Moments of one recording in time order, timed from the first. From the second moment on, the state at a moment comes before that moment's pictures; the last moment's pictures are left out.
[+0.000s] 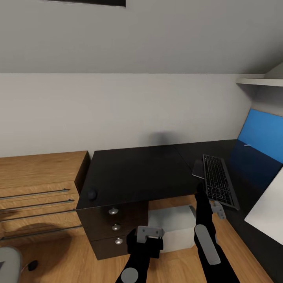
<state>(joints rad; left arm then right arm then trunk) -0.09 -0.17 -0.75 -1.61 0.31 0.55 0.69 -0.37 0.13 -0.14 -1.13 -0.98 -0.41 0.02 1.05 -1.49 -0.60</state>
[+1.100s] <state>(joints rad) -0.09 -0.17 -0.78 -1.62 0.31 0.55 0.72 -0.36 0.13 -0.14 -1.14 -0.99 -0.42 0.02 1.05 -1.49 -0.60</state>
